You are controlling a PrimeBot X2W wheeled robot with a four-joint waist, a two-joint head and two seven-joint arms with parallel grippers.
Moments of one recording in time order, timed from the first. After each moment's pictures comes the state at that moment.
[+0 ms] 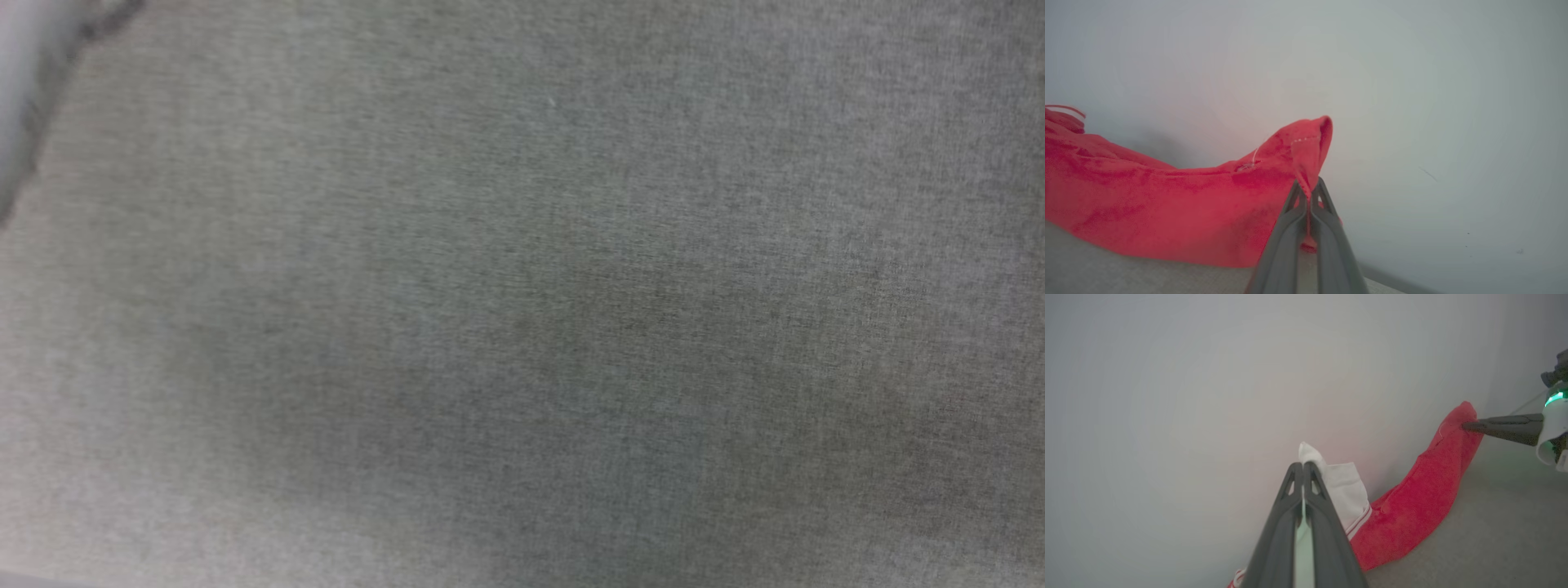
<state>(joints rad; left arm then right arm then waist) -1.67 0.51 -0.94 0.64 -0.83 -0.13 -0.26 -1.62 -0.29 0.35 1.19 0.17 0.13 -0.26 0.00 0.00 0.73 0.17</state>
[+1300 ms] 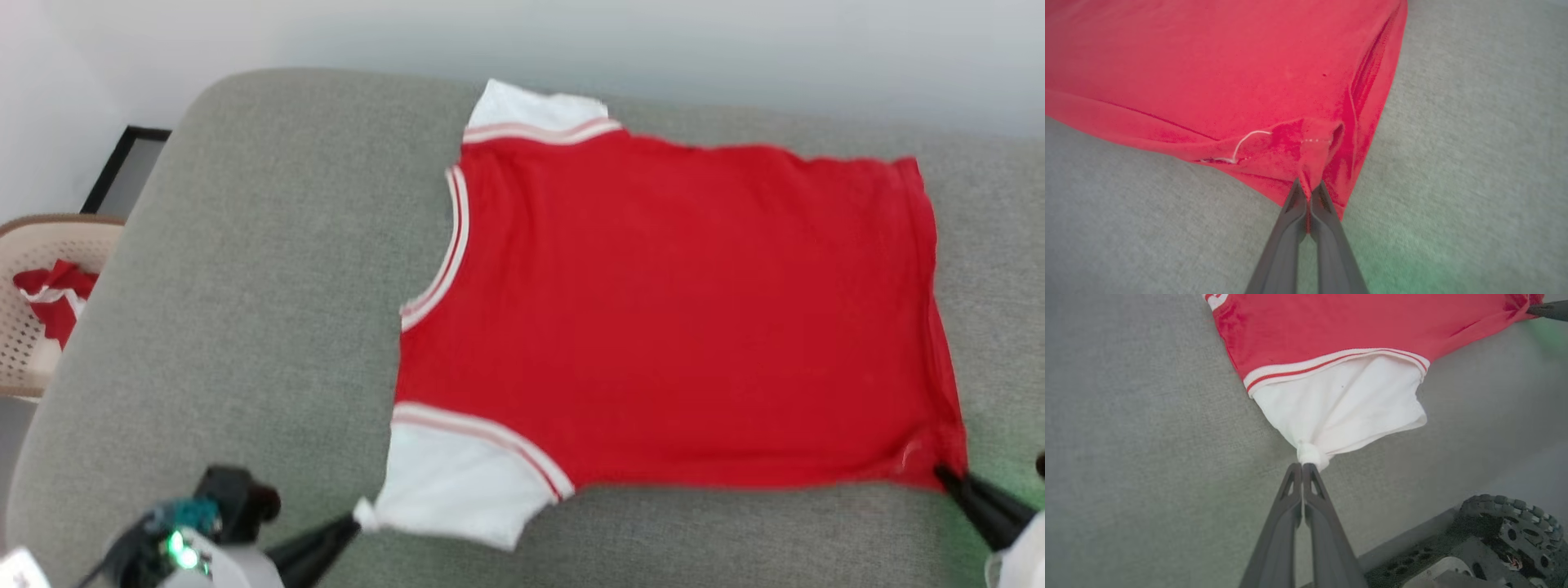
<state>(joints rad) -0.58 1.07 -1.28 -0.12 -1.16 0.13 -0.10 -0.17 -0.79 0.51 0.27 0.79 0.13 -0.01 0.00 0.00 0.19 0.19</state>
